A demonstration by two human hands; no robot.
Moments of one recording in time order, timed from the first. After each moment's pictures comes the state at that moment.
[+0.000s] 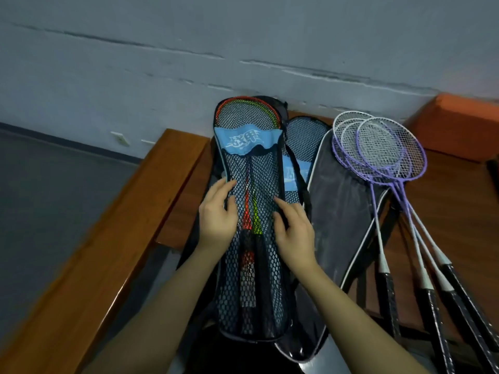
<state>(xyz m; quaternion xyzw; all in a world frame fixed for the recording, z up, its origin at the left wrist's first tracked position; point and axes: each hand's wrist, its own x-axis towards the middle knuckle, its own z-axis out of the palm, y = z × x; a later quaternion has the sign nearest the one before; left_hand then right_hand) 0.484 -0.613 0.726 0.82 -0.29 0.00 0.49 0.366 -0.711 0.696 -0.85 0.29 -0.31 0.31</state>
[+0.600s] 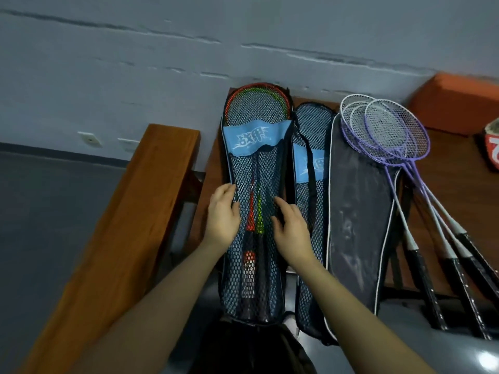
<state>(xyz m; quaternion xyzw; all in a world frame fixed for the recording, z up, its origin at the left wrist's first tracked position) 0.586 -0.574 0.678 0.83 -0.38 -0.12 0.38 0.446 -0.648 0.674 -0.84 0.40 -0.18 0.33</state>
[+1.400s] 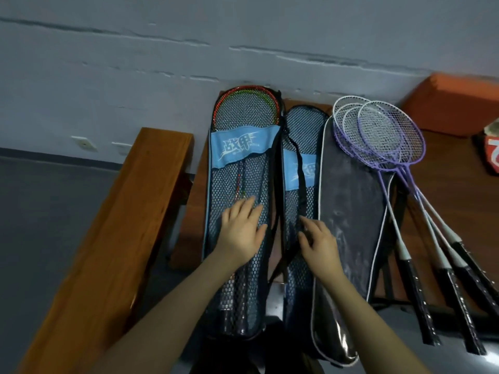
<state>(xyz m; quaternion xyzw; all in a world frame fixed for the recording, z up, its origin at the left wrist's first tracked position) 0.544 -0.607 0.678 0.81 -0.56 -0.11 0.14 0.374 -0.708 0.646 -0.84 0.44 -0.13 0.28</state>
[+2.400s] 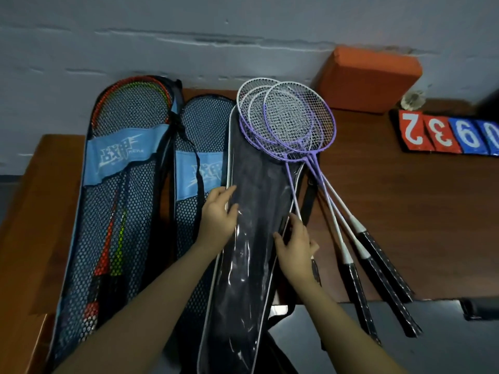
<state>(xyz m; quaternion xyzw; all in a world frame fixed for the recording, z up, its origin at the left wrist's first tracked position) 0.418 -0.789 0.655 0.78 -0.43 -0.17 0.42 0.248 -0.827 0.632 -0.72 0.60 -0.15 0.32</state>
